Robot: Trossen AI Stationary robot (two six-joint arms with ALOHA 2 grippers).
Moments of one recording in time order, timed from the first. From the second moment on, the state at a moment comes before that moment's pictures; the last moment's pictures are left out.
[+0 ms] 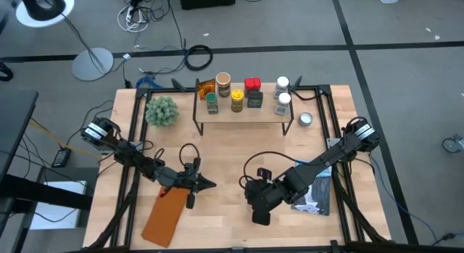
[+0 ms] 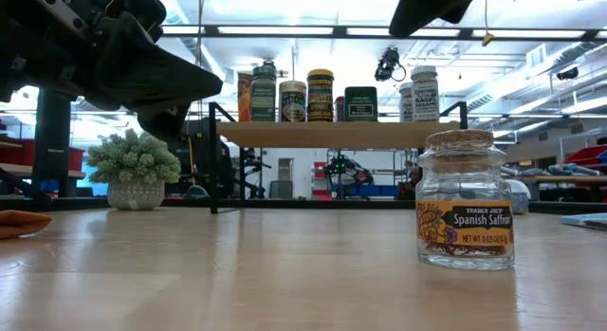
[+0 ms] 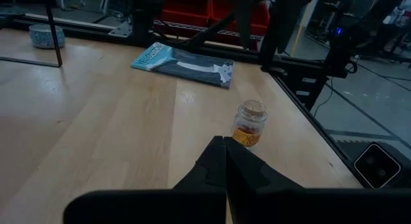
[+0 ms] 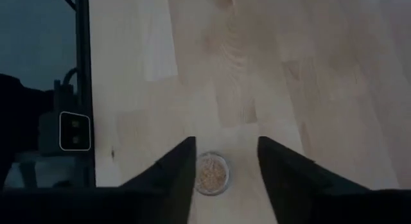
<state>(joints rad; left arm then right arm) -0.51 1.62 0.36 1.11 -0.39 -0.27 0.54 1.80 1.50 -0.73 0.27 0.66</state>
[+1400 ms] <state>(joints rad) -0.51 1.62 0.36 1.09 -0.41 -0.27 0.54 2.03 1.67 -0.82 0.15 0.61</state>
